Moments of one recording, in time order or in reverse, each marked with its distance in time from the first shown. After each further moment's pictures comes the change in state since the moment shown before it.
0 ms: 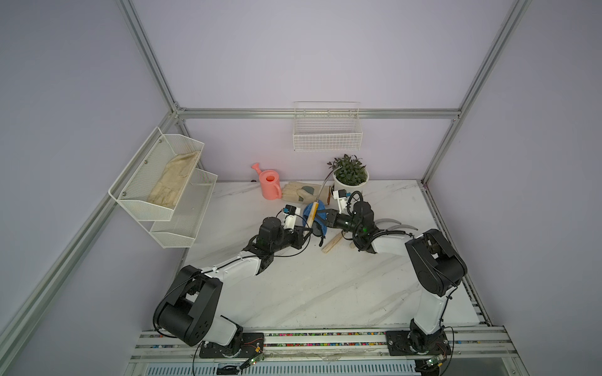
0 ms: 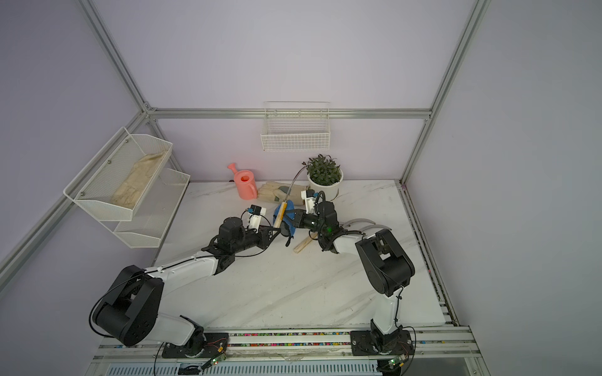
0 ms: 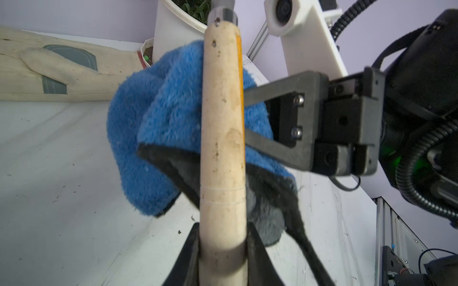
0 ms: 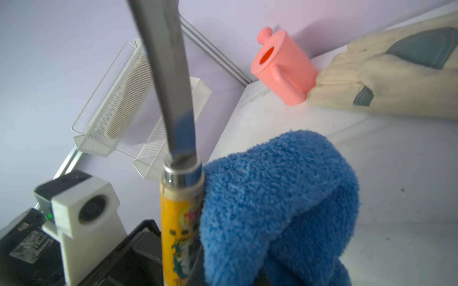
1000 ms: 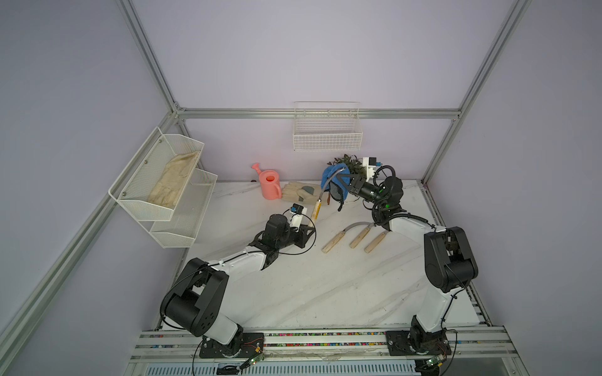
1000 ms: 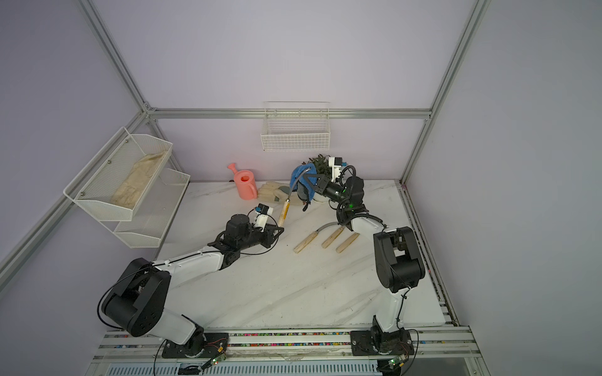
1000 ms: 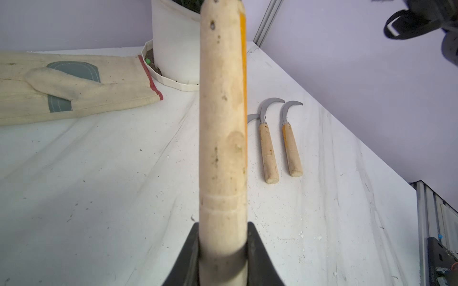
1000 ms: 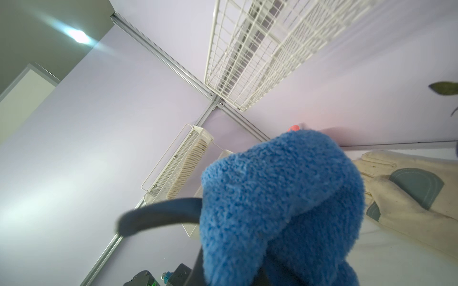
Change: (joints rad) left arm -0.029 0.069 0.074 -0.066 -0.072 0.119; right arm -0.229 -0.039 0.222 0.089 -0.155 0.246
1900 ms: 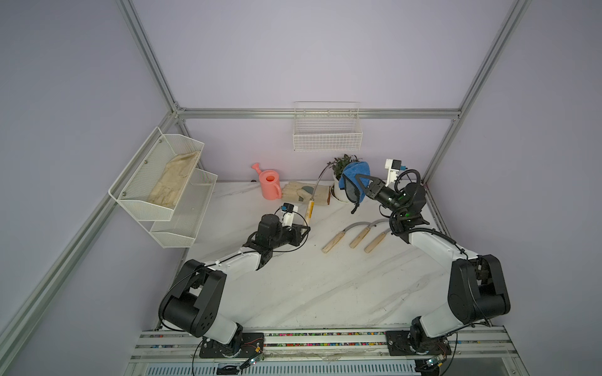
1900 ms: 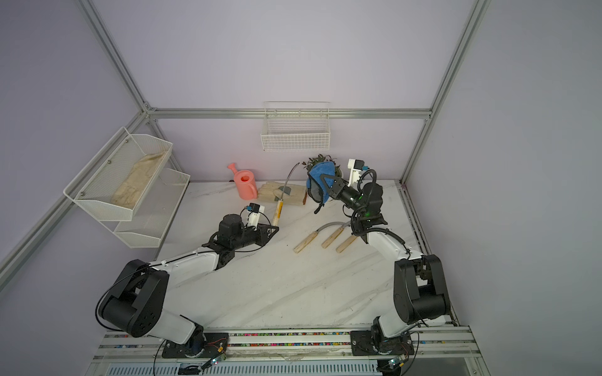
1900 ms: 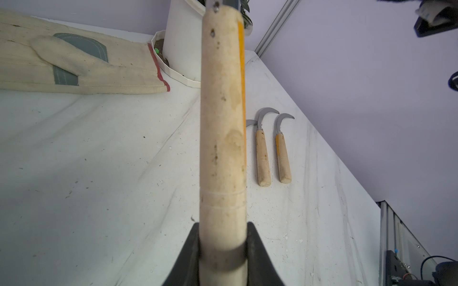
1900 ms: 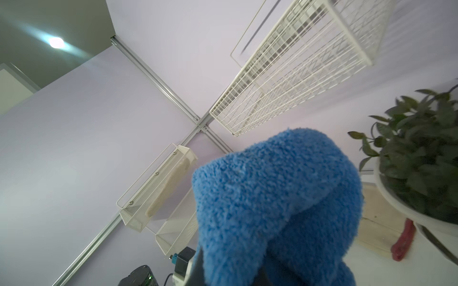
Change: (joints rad) left arm 0.087 -0.025 -0.058 0.071 0.116 -0.150; right arm -0.072 -0.286 -0.211 -0.126 0.157 -0.175
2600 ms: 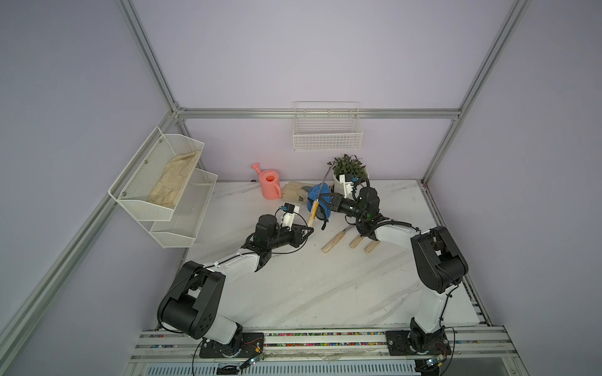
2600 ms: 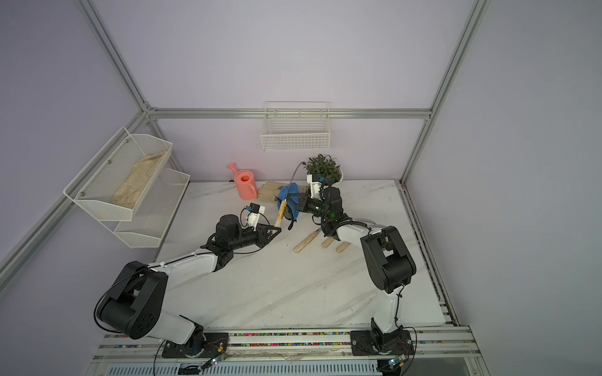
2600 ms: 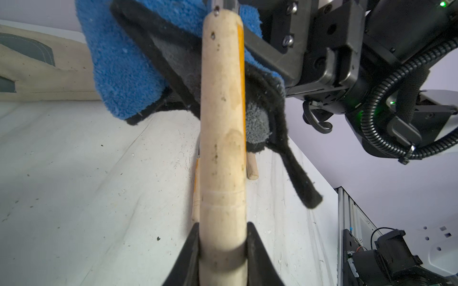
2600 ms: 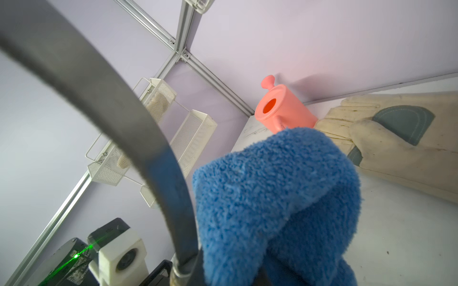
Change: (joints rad) left arm -0.002 0.002 -0.008 0.066 0.137 -0.031; right arm 0.245 0.341 0.151 -0.048 -0.021 -0.087
